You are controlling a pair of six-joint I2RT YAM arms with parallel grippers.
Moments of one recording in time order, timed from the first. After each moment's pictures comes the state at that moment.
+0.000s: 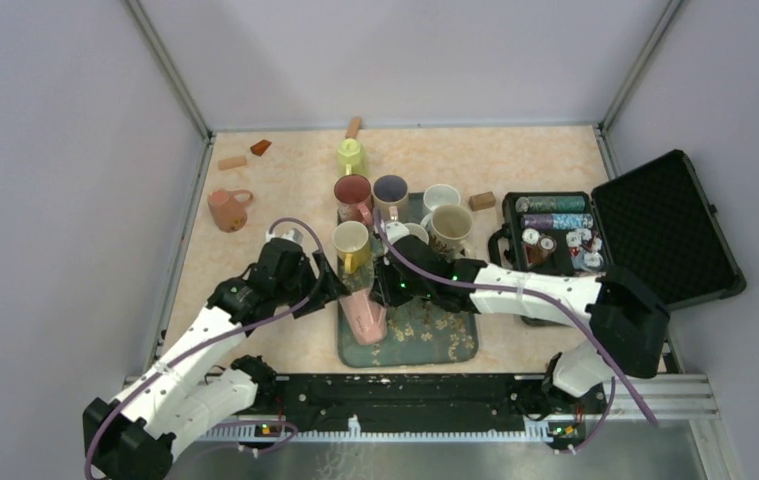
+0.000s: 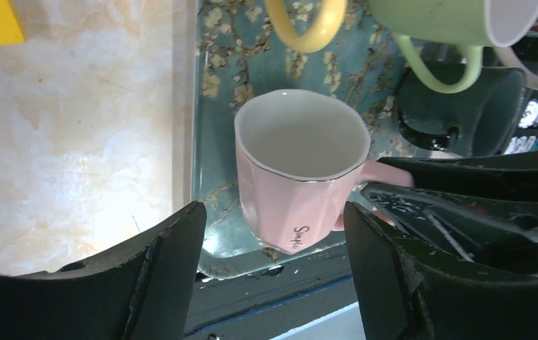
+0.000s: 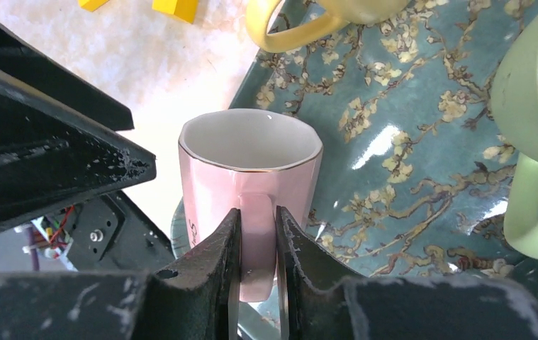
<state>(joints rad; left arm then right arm) -0.51 0.85 0.65 -0.68 0.11 -0.89 1.06 1.52 0.98 -0.15 0.02 0.58</state>
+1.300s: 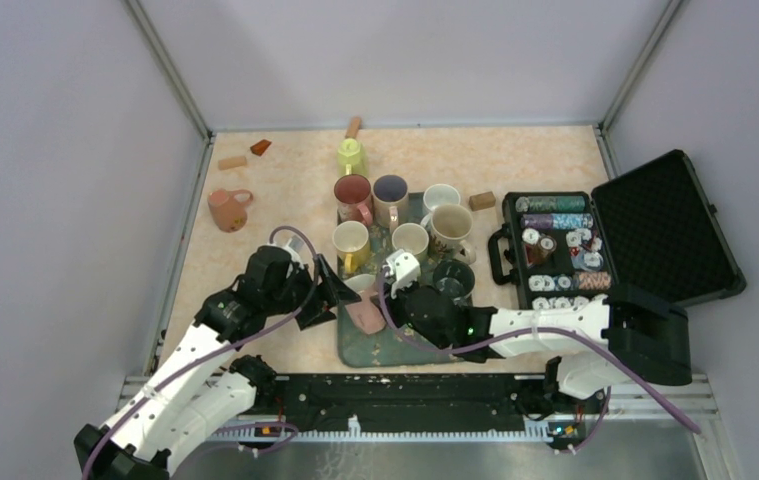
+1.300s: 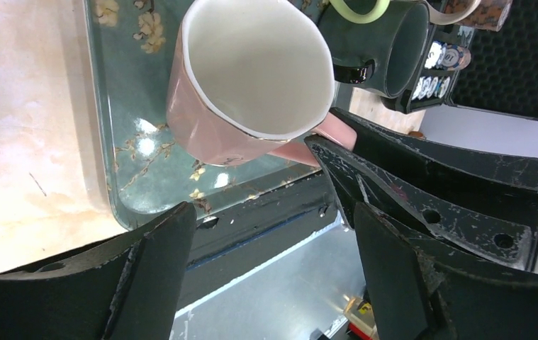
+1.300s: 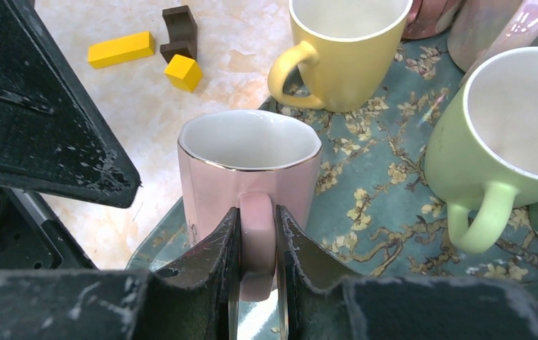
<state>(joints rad) -0.51 0.71 0.64 -0.67 0.33 -1.01 1.30 1.38 0.66 0.37 0.48 0.31</state>
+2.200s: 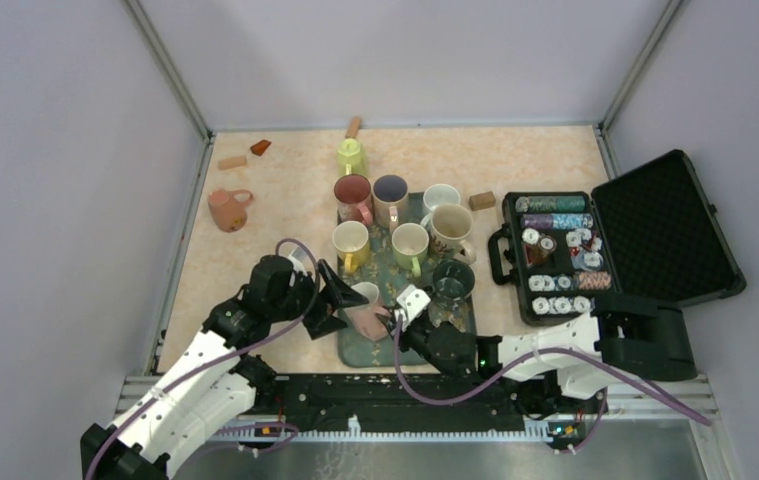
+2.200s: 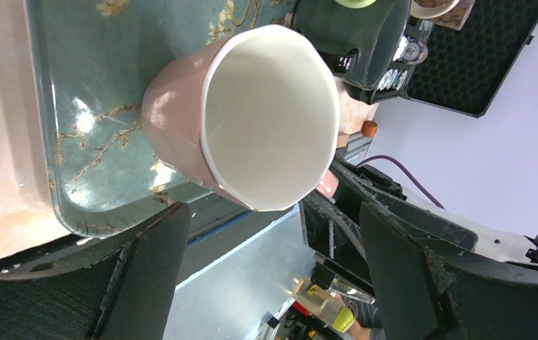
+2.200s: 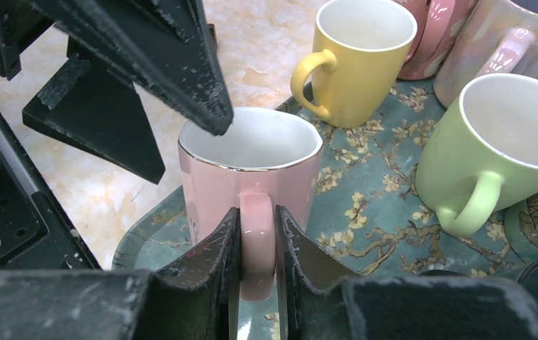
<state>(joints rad) -0.51 0.67 0.50 -0.52 0.43 -1.19 1.45 1.37 0.43 0.78 0.63 0.09</state>
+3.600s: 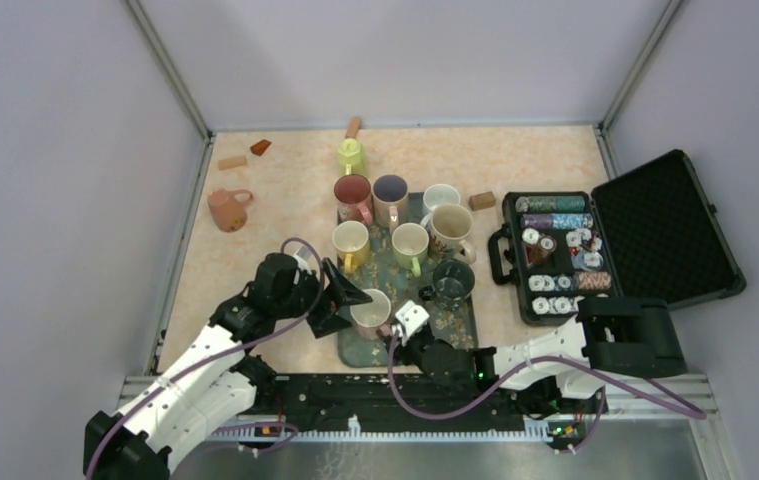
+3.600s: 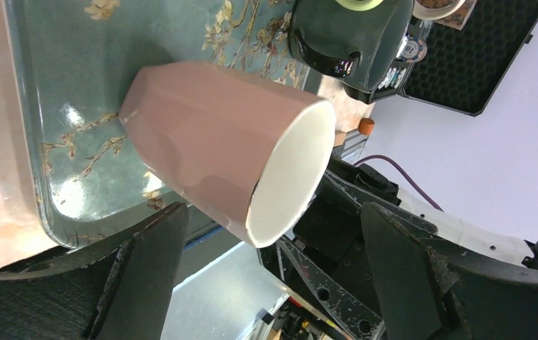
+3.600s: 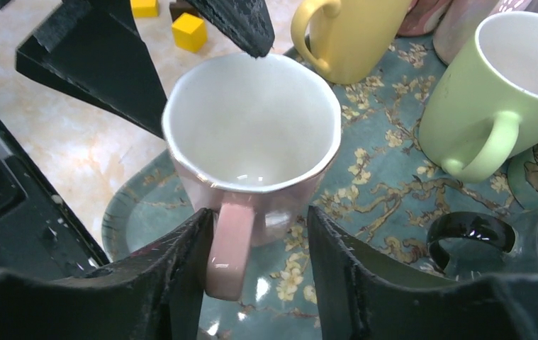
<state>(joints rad) -0.51 0.73 0.48 -0.44 0.45 -1.21 1.56 1.44 0.41 0.79 0.78 0.13</state>
